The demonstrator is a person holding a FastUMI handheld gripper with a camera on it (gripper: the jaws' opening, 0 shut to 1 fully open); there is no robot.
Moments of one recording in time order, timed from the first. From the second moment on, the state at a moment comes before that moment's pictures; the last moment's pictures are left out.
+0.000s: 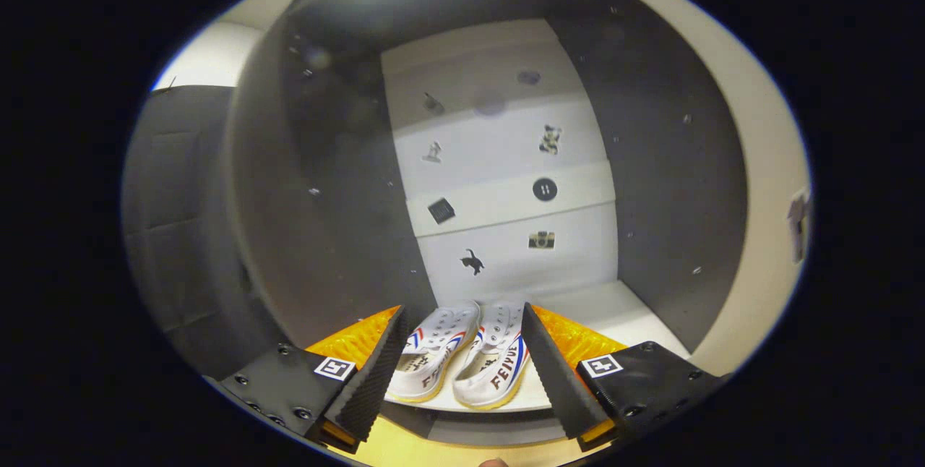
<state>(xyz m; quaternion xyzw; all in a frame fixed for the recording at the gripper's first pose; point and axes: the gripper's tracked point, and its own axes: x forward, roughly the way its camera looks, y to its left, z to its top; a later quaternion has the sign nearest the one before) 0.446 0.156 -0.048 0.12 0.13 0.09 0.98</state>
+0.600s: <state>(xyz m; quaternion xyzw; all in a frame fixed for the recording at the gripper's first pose) 0.225 0.125 0.055 0.06 0.06 0.13 0.99</state>
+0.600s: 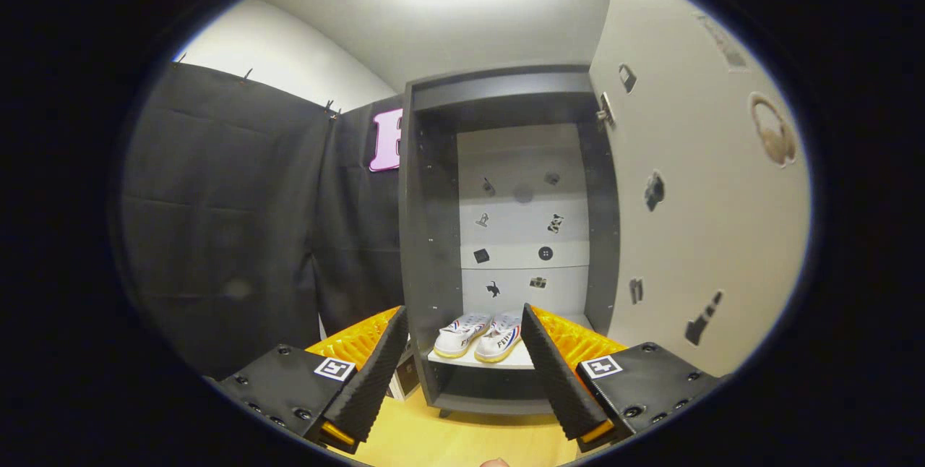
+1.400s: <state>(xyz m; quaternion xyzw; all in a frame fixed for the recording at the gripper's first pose) 0.083 -0.002 0.102 0.07 0.06 0.20 0.98</state>
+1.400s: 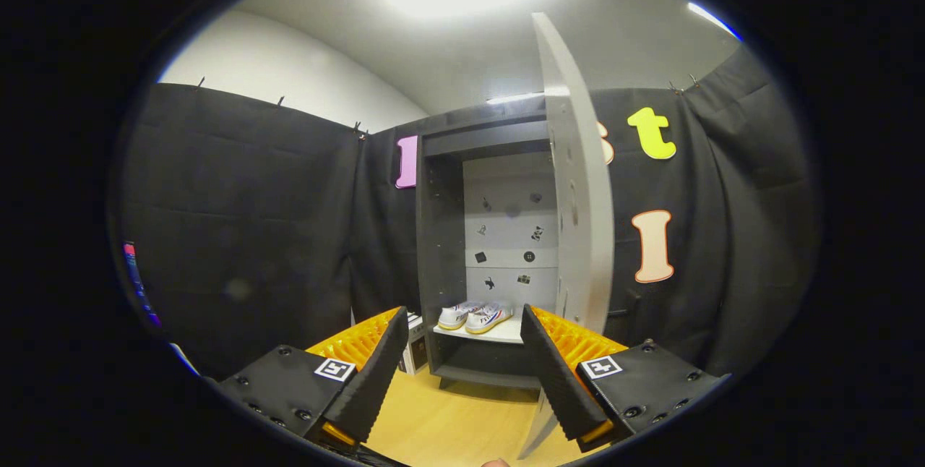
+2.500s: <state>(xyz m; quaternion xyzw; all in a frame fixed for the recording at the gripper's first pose) 0.136 -0.123 0.039 0.10 0.12 0.18 0.97</state>
